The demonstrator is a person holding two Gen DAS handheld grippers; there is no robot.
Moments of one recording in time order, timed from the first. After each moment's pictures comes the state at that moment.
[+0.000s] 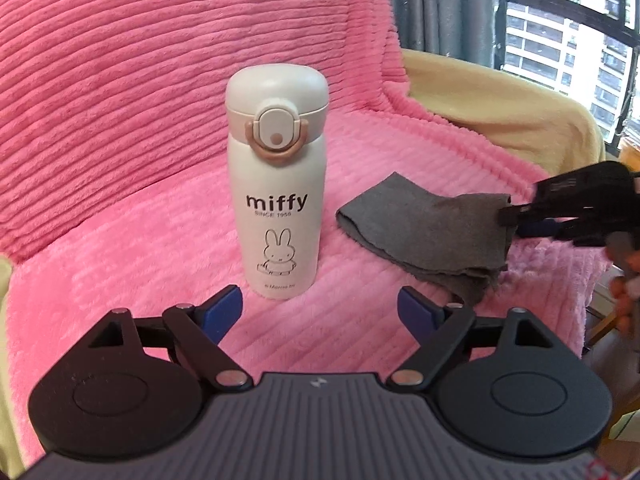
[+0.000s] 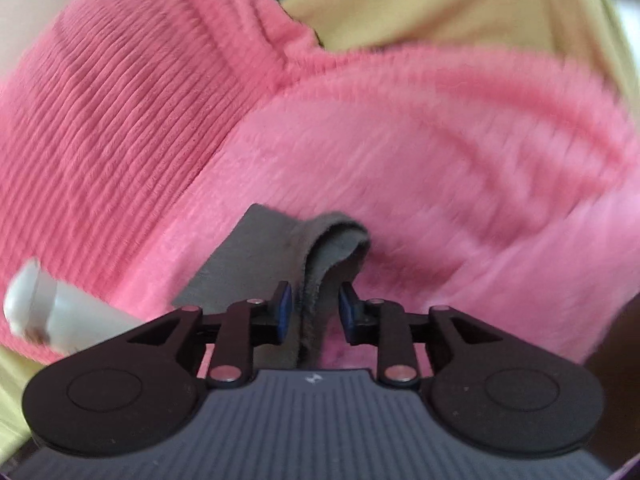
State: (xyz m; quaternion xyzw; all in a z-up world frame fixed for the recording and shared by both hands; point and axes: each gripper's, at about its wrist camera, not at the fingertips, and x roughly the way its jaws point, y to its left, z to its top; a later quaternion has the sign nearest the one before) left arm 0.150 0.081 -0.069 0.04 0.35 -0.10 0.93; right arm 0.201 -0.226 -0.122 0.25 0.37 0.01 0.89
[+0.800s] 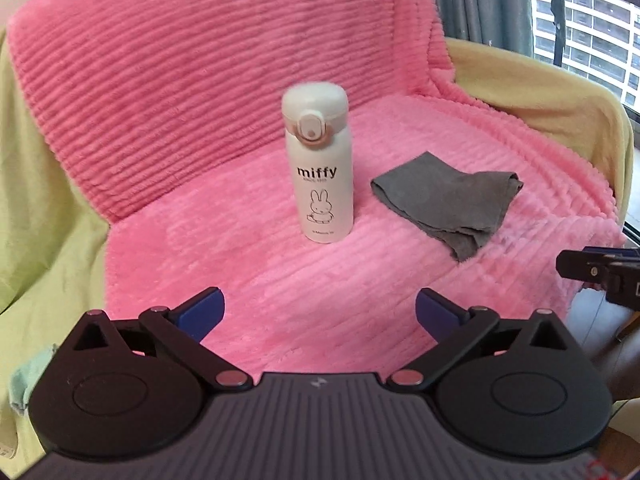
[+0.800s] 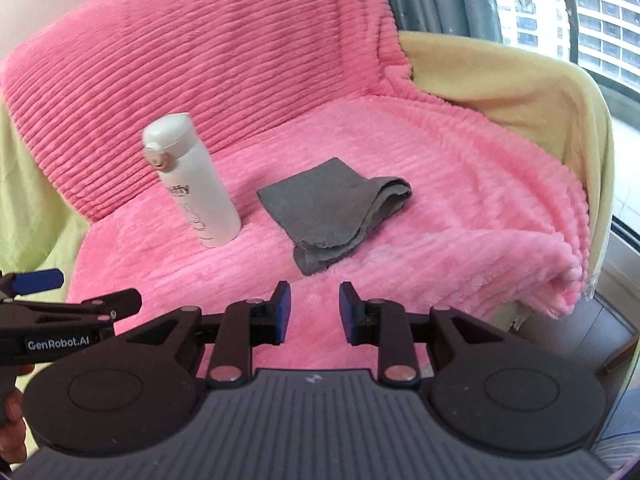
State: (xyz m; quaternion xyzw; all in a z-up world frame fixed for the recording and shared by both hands) left arm 0.057 0.054 -0.012 0.07 0.38 0.02 0.92; right arm 0.050 -0.191 -0.050 0.06 0.37 0.09 0.92
